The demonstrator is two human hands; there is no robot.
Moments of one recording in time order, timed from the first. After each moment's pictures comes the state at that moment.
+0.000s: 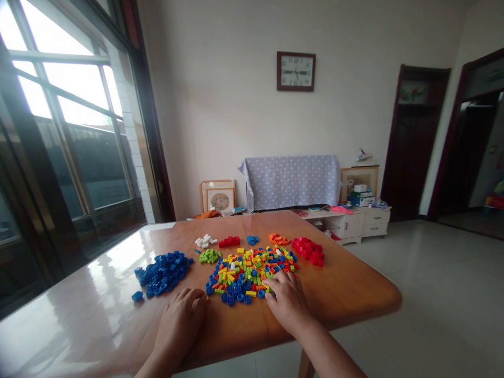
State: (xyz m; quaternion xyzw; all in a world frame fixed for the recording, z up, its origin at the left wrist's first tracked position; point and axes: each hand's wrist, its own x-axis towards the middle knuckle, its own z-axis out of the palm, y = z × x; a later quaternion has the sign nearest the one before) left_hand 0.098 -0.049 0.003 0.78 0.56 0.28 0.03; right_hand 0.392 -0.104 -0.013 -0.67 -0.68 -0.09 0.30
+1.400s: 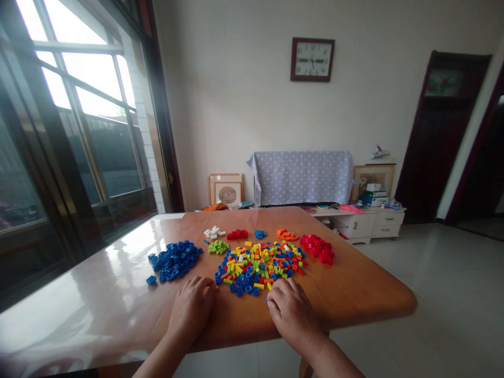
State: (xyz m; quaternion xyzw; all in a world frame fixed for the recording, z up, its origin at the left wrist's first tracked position) left_hand 0.100 -0.053 0.005 0.78 0.56 0.29 0.04; right_hand 0.370 -0.131 -0.019 -0.59 -0.74 -0.10 0.30
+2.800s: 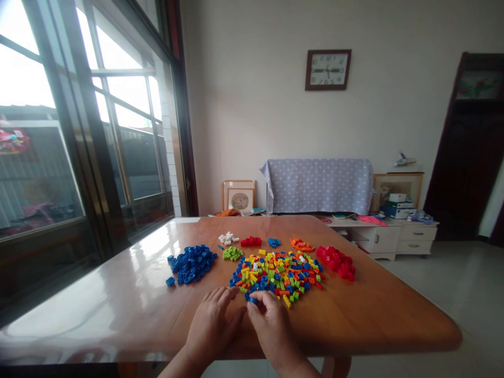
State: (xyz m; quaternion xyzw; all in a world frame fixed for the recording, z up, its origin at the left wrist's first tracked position) left_hand 0.100 -0.073 0.003 0.84 0.43 0.33 0.00; right_hand 0.281 -0.100 -0.021 -0.53 -0.60 0.22 0.55
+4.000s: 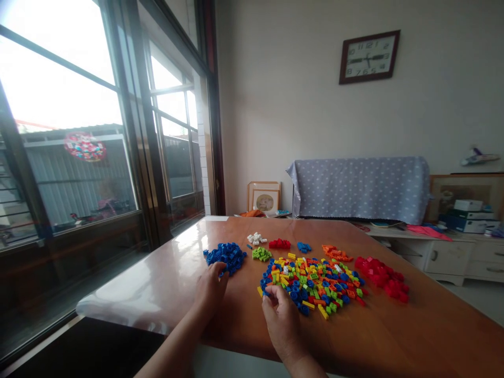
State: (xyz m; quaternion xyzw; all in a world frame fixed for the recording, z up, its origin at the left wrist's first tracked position) left_hand 0.005 0.000 0.000 0.67 0.64 0.38 0.00; right_hand 0.226 -0.067 -0.040 -0.52 -0.58 0.23 0.59
